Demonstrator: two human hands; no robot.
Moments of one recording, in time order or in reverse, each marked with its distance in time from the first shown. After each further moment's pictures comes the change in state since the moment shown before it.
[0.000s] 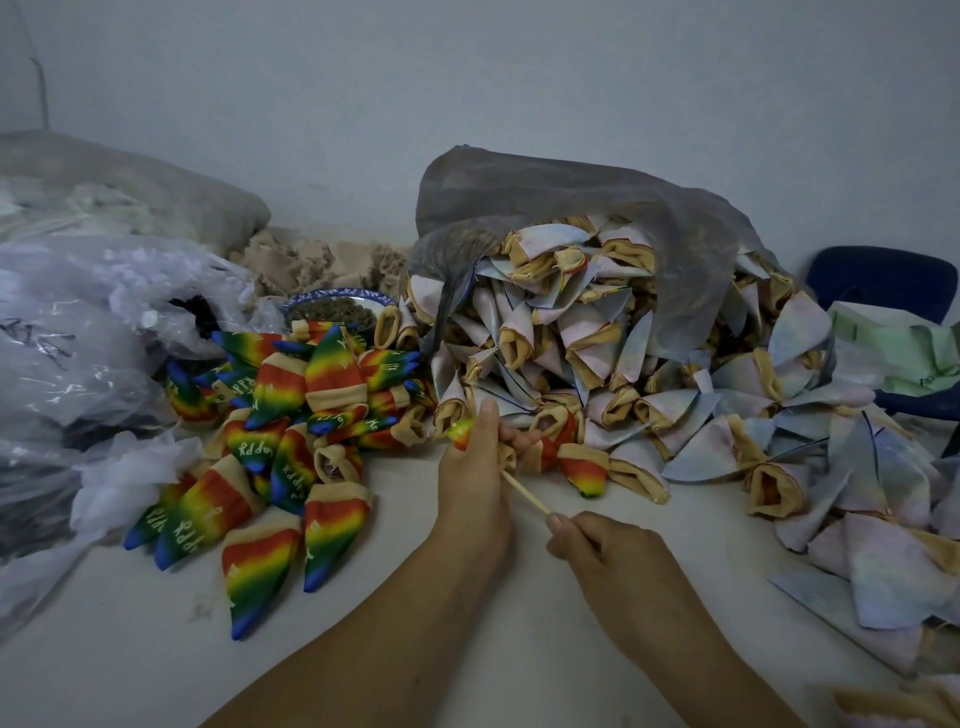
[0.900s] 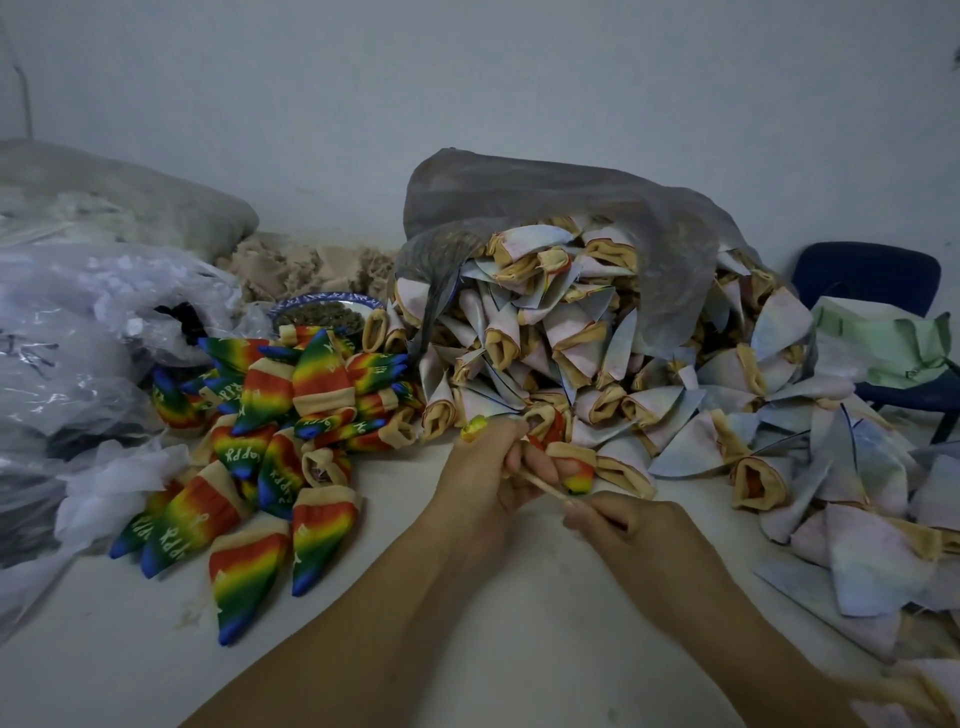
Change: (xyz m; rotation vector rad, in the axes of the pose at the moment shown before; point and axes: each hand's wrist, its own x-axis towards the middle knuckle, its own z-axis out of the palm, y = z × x) left_hand -0.016 0.020 0.007 0.217 -0.323 -0.172; right_hand 0.006 0.018 -0.024 -0.030 0.038 -0.109
